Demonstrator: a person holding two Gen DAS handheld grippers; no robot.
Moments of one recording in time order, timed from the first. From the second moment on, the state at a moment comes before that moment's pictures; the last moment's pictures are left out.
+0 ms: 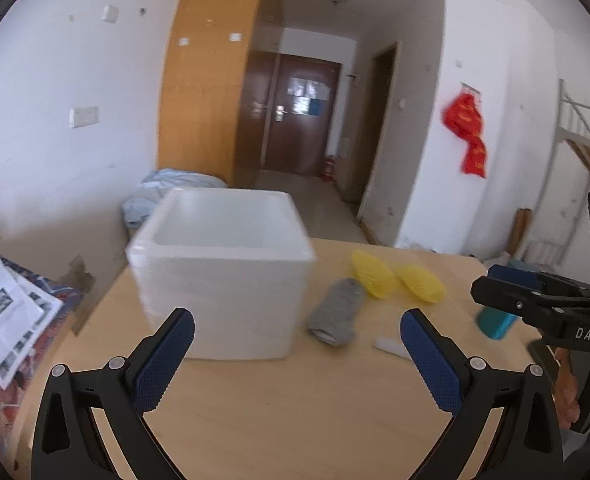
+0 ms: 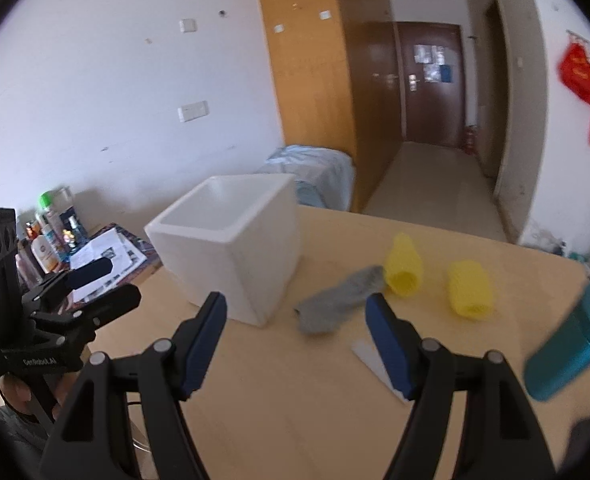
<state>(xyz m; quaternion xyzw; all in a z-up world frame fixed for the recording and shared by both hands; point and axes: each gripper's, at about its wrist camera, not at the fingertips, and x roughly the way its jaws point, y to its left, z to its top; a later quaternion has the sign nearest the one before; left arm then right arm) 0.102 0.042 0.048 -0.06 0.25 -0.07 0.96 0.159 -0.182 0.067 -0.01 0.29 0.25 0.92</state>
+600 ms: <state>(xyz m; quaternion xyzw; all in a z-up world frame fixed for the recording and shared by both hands) 0.096 -0.033 0.028 -0.02 0.28 -0.16 0.95 0.144 -0.241 0.030 0.02 0.31 0.20 0.93</state>
